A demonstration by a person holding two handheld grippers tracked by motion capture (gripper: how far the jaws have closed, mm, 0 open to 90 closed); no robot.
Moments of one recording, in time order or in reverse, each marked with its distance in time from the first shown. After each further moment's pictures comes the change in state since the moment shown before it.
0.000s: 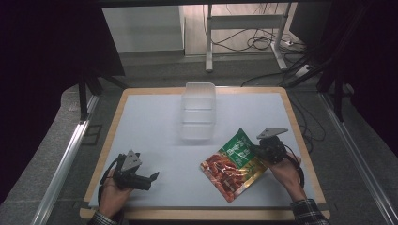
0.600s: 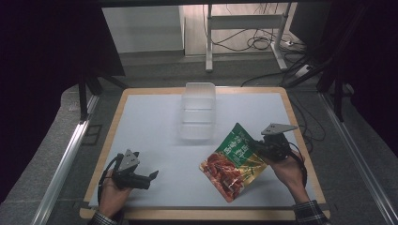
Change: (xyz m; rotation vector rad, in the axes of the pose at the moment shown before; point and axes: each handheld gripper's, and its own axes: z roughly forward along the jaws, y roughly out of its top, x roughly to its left) left arm 0.002 0.000 -0.004 -0.035 -0.001 -0.022; right arm 0.015 0.022 -0.038 -0.123 0.044 0.027
